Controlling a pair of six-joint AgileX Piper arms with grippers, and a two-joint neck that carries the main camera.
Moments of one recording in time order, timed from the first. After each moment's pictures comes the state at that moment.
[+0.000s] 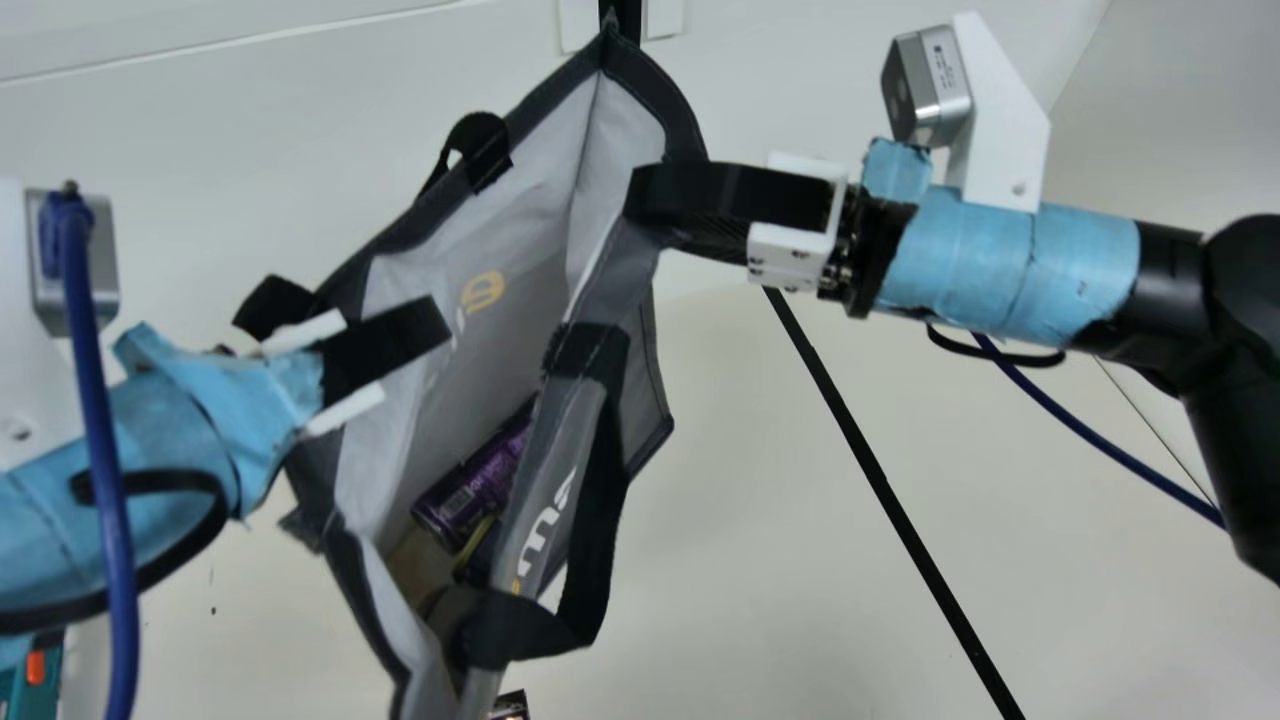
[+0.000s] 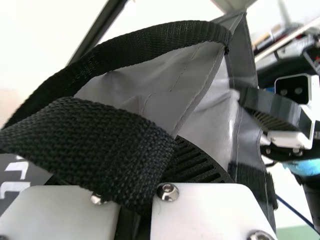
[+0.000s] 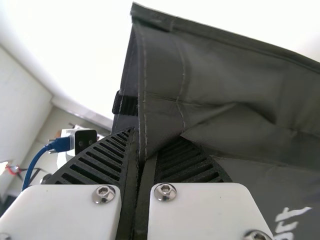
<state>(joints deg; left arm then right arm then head) -33.3 83.3 -102.7 -30.0 51.5 -18.4 -16.3 75.7 -83.7 84.5 70.2 -15.2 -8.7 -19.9</state>
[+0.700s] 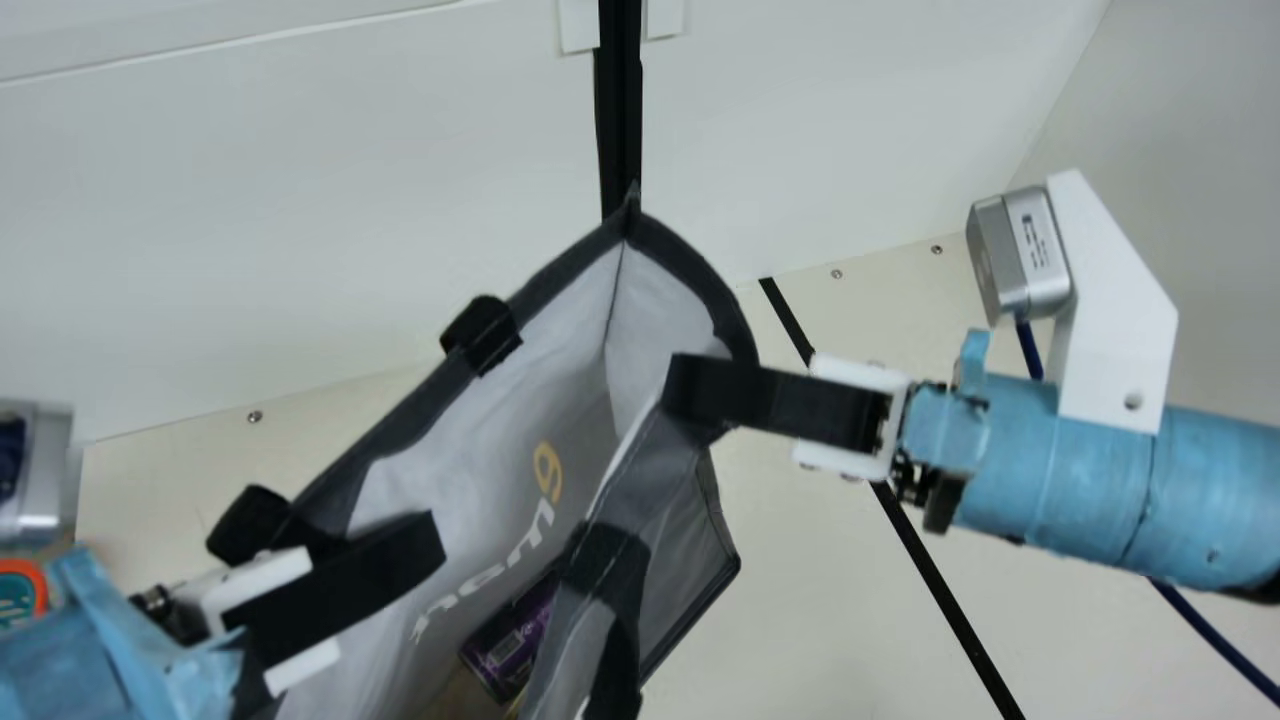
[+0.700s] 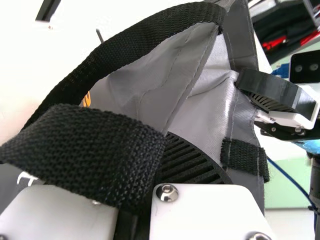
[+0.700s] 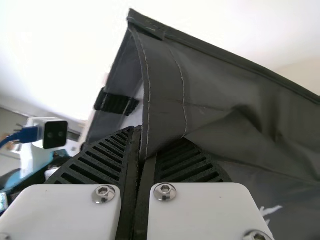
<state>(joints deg) -31.5 71.7 -91.6 -36.9 62.6 -15.8 -14.8 57.7 -75.3 67.3 69.9 -2.3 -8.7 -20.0</state>
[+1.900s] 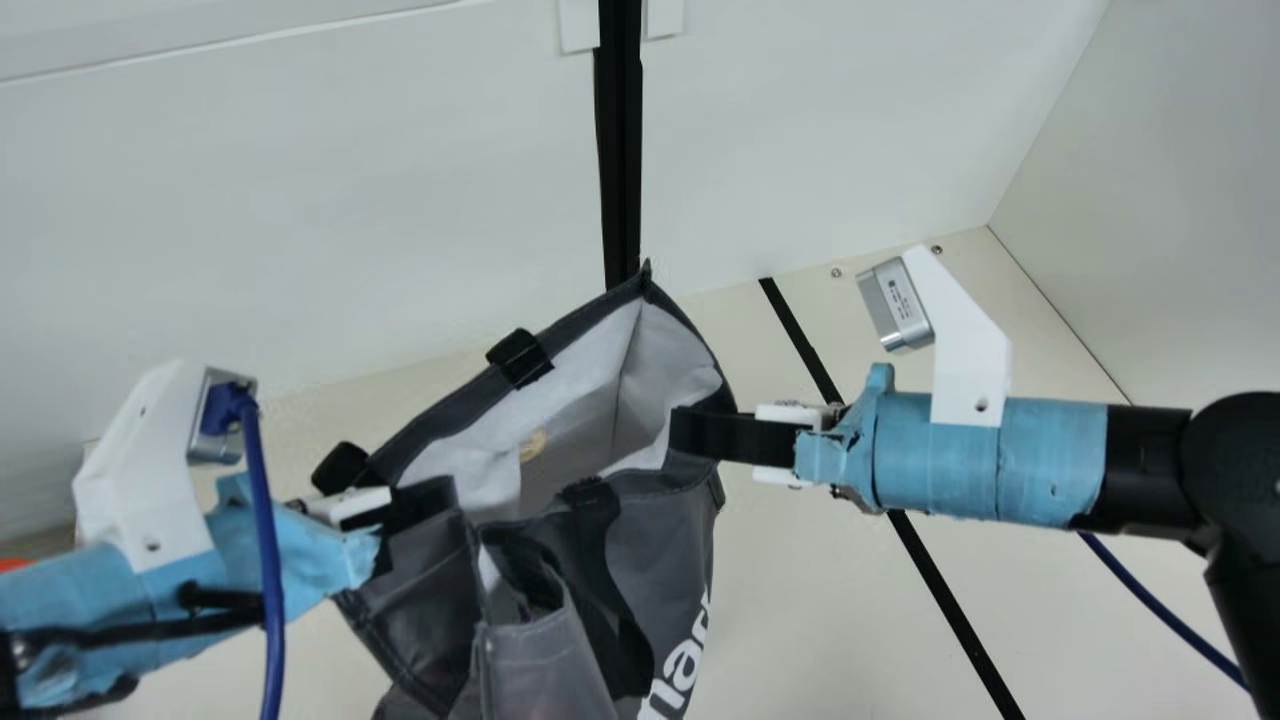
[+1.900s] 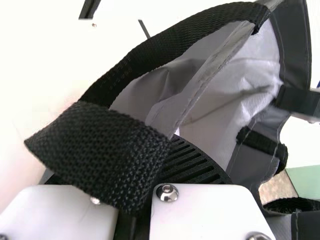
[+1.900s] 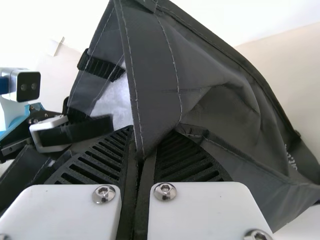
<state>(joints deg) -26.0 82.7 -83.0 -41.1 53.8 6.3 -15.0 66.0 -67.3 63.5 69.9 -21.9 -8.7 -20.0</state>
